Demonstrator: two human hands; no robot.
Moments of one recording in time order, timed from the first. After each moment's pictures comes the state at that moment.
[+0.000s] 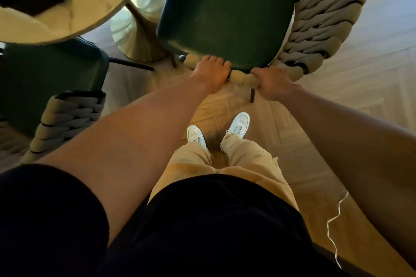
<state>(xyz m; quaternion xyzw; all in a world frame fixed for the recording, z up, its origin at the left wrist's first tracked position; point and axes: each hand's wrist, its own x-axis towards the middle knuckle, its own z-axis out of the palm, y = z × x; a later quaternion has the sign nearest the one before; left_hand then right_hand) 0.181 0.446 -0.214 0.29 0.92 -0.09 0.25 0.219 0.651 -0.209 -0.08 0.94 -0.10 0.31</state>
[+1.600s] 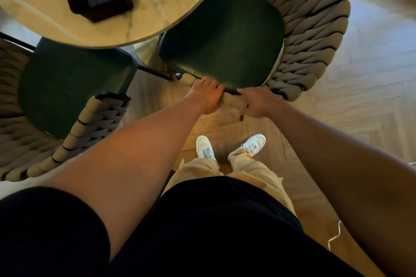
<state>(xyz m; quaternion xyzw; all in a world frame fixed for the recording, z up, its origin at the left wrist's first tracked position) 0.211 0.317 -0.185 0.26 0.92 -0.02 0.28 0.219 0.520 -0.172 -0.16 0.91 -0.07 0.37</state>
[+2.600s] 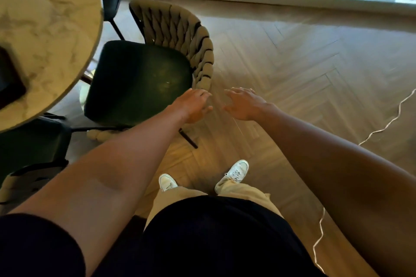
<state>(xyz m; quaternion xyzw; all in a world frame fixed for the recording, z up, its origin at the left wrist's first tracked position) 0.176 0.617 -0.111 0.28 0.91 0.05 0.29 0.219 0.817 -0.106 -0.05 0.95 -0.13 0.28</state>
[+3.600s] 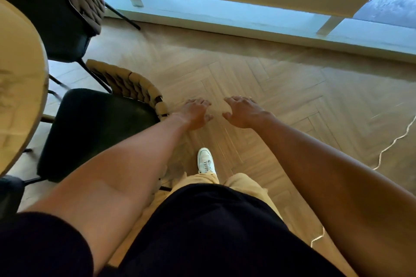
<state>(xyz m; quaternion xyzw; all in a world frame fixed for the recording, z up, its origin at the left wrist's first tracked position) -0.076 0.839 -0.131 0.24 0.90 0.05 0.36 -0.036 1.022 -0.105 -0.02 0.94 -0.11 0.33</state>
